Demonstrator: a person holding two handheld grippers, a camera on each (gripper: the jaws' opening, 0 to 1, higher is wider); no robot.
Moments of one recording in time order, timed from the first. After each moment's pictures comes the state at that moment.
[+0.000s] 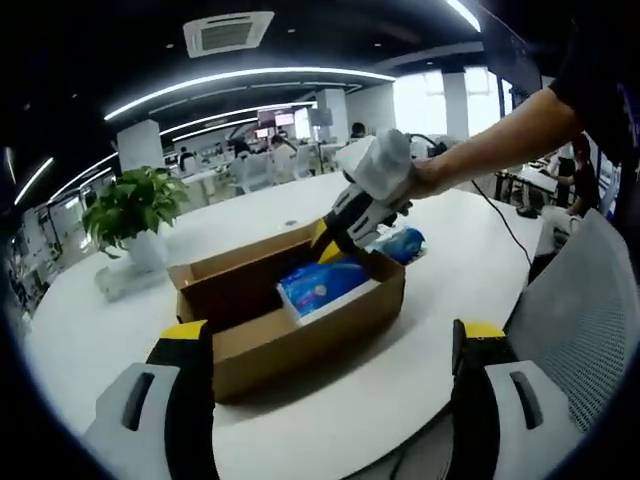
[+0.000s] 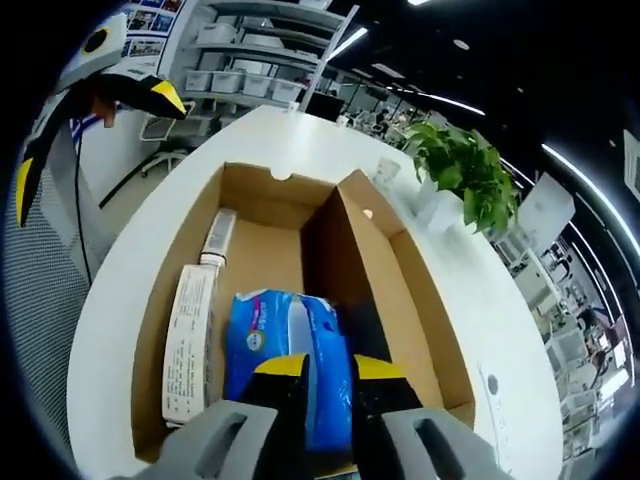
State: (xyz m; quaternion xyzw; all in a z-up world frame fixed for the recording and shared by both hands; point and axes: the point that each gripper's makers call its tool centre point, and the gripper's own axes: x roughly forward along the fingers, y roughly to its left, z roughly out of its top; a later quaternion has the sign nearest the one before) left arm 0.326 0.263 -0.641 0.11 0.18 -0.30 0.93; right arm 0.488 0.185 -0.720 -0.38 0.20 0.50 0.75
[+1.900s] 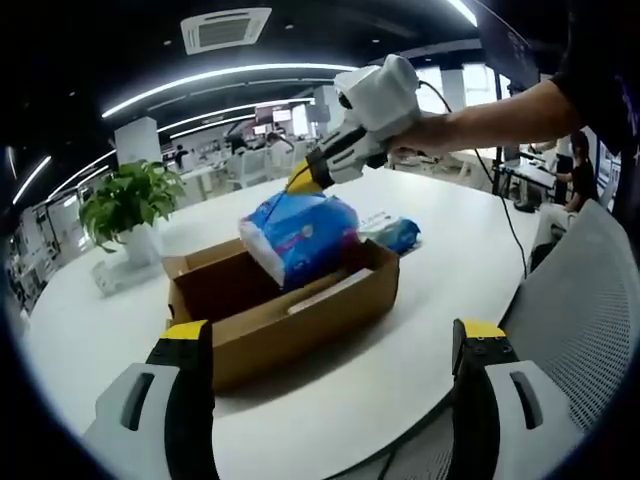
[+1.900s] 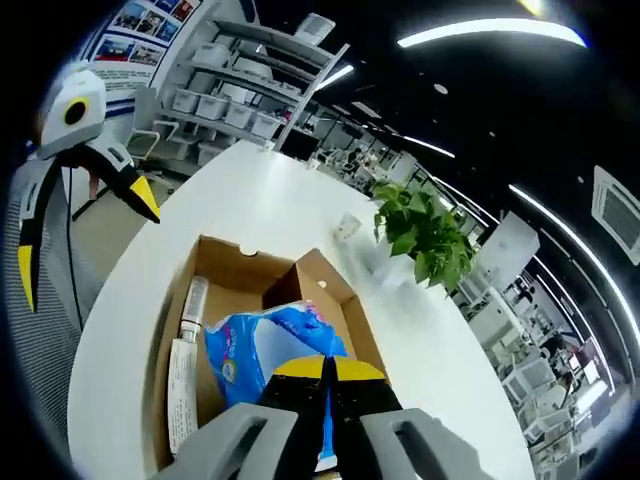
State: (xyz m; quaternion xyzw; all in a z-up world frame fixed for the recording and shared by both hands) left arm 0.321 0.262 -0.652 0.11 0.19 -0.30 0.93; right arm 0.490 0.196 -0.609 -0.36 0.08 0.46 0.81
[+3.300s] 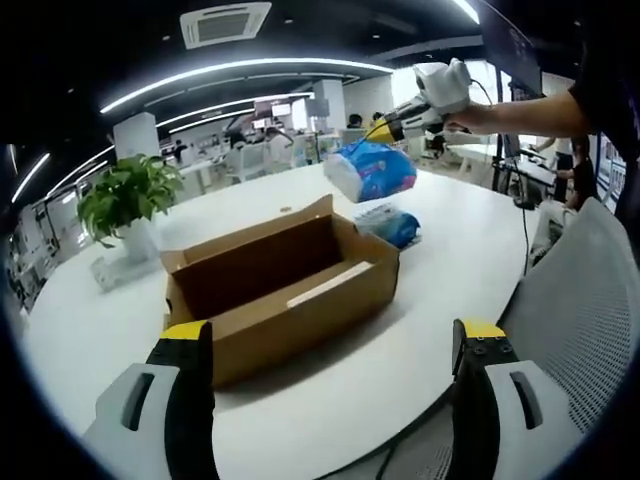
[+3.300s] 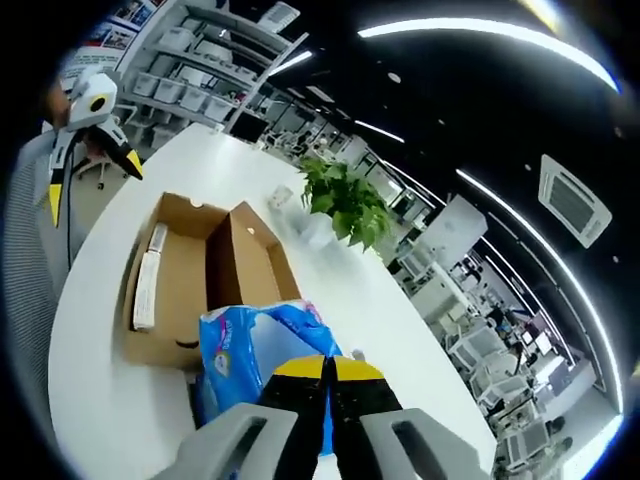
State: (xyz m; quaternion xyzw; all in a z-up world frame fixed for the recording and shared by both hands) left arm 0.321 0.262 -0.658 0.11 0.20 -0.30 0.93; right arm 0.501 0.023 -0.583 -0.37 0.08 0.34 0.86
